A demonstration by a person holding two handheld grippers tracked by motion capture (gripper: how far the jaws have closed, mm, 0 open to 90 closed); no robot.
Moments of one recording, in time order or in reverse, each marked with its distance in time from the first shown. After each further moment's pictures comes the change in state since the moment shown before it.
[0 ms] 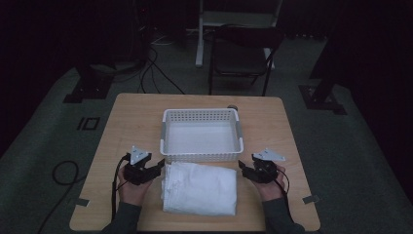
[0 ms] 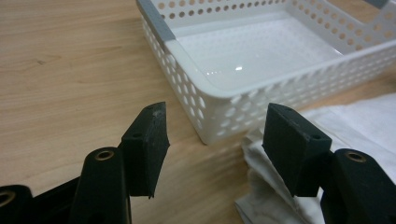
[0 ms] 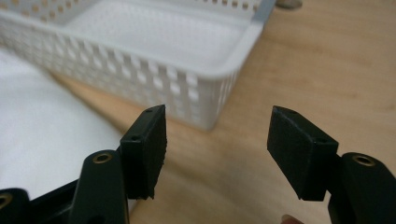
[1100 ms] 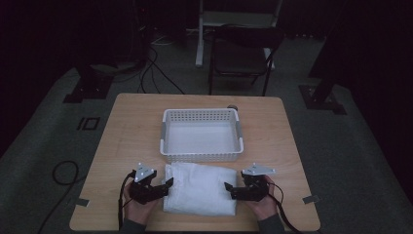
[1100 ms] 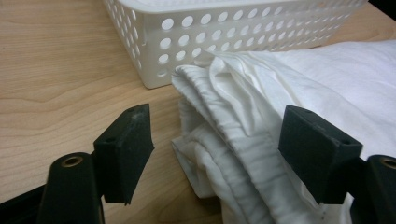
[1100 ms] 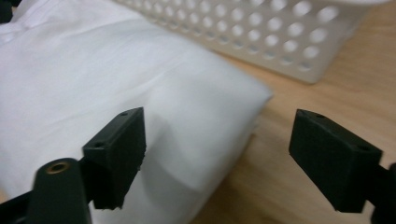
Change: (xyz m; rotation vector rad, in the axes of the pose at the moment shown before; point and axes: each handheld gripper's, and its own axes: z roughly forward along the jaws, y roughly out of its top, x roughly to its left) left arm -0.031 -0.034 -0.014 0.052 -0.093 -0.053; right arm 0.047 -0.019 -0.013 0.101 0.200 -0.005
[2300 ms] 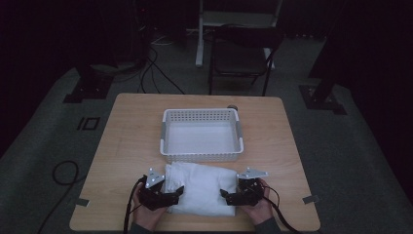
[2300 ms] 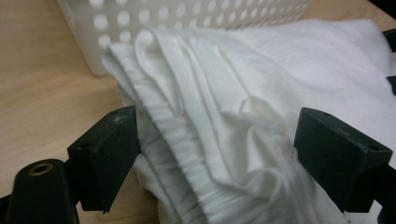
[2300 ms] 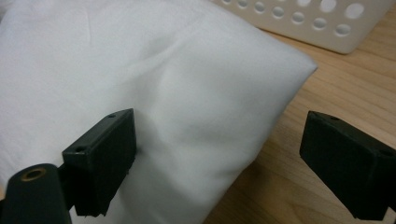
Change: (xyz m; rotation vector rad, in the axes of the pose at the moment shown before) left arm -0.023 -0.011 0.015 0.034 -0.054 0.021; right arm 0.008 -0.011 0.015 0.071 0.006 0.001
